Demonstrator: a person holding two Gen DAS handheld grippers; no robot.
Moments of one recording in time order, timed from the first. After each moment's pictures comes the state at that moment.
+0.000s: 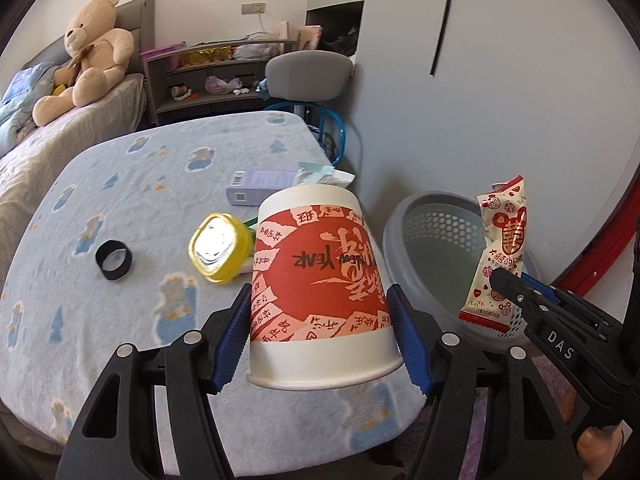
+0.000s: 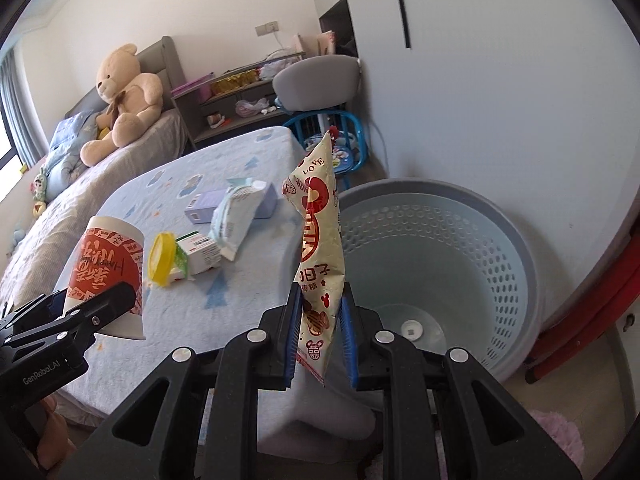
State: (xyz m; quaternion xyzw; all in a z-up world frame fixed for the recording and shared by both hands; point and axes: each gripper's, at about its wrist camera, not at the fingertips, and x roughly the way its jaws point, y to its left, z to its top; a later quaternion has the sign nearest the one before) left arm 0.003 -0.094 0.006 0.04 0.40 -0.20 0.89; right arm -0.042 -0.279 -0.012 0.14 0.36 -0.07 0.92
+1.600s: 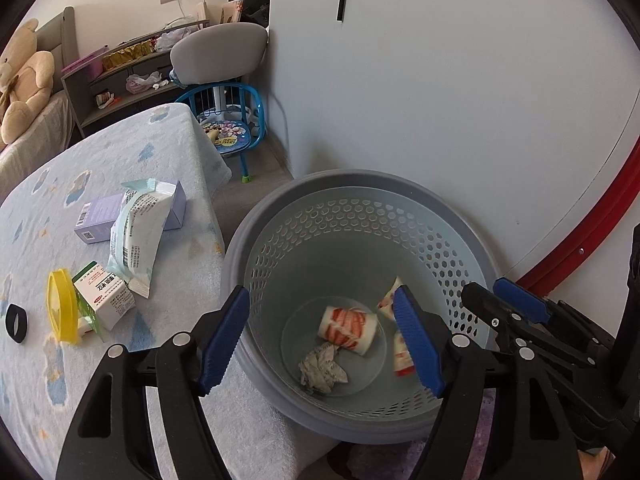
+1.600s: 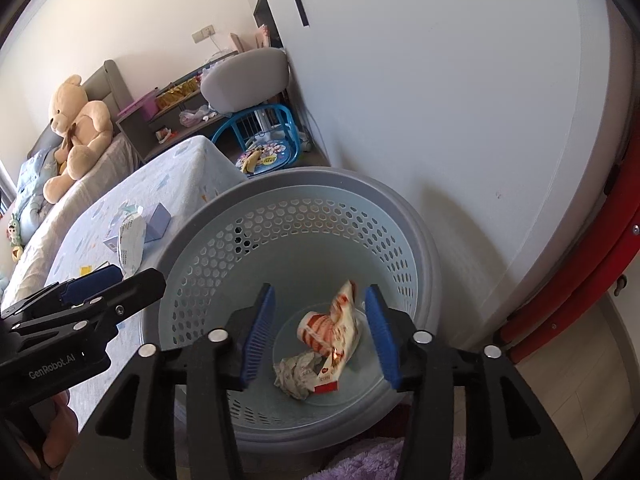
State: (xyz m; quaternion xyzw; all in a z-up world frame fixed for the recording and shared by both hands) left arm 0.031 -0.253 -0.023 0.09 0.44 -0.28 0.85; right arm -0.049 -0.392 -0.046 0.20 0.37 -0.13 0.90
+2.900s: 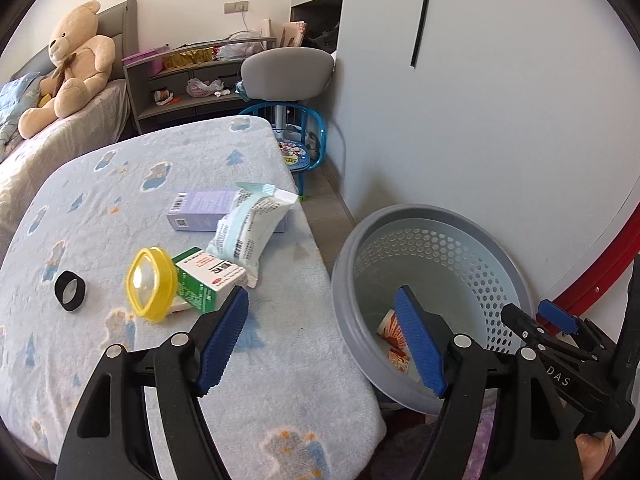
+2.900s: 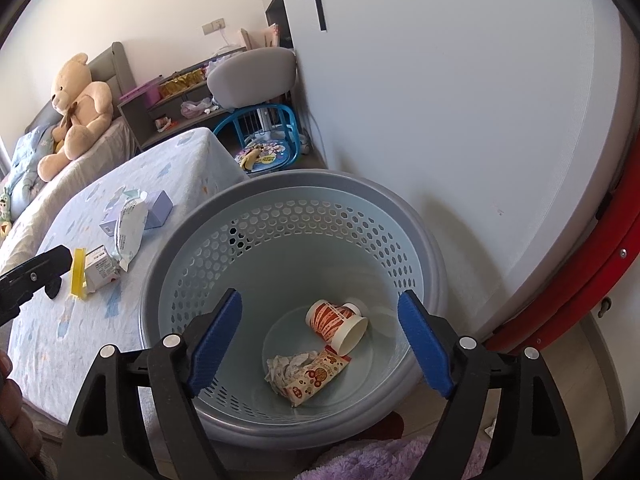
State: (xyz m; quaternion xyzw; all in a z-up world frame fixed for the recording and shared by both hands) left arm 0.031 -0.163 0.005 0.04 0.40 -0.20 0.89; right arm -0.045 -0.376 -0.043 0.15 0.38 -0.14 0.90
